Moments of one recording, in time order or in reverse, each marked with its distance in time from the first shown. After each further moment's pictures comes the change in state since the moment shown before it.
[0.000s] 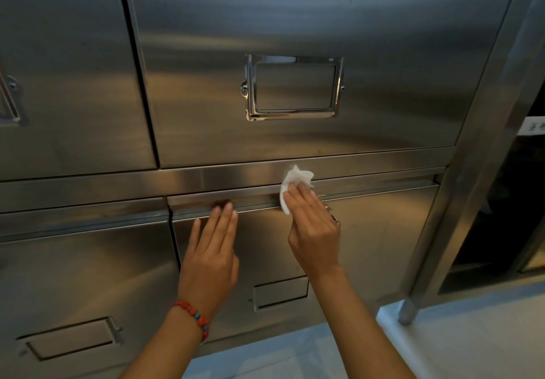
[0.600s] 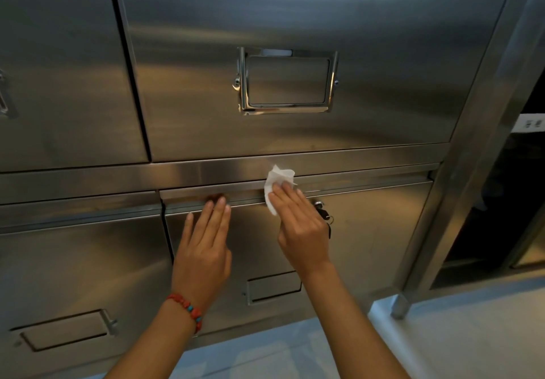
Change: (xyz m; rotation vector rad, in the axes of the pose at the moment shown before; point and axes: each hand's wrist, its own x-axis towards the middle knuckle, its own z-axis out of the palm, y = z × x) left_hand 0.000 0.001 0.000 -0.005 0.001 -0.007; right_hand -0.002 -0.004 -0.002 0.083 -0.103 -0.056
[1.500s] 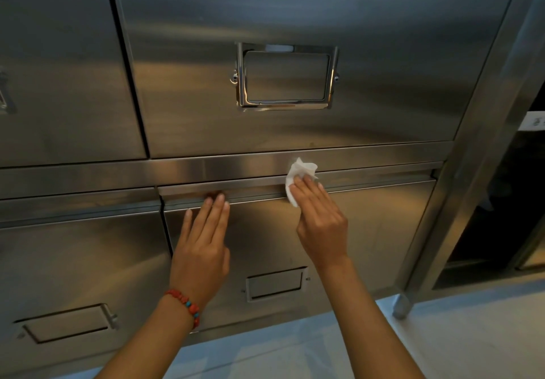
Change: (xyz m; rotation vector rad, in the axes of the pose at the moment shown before) left_hand 0.001 0.002 -0.004 0.008 -0.045 -0.016; right_hand -0.003 0.029 -0.013 -0.079 0.073 0.038
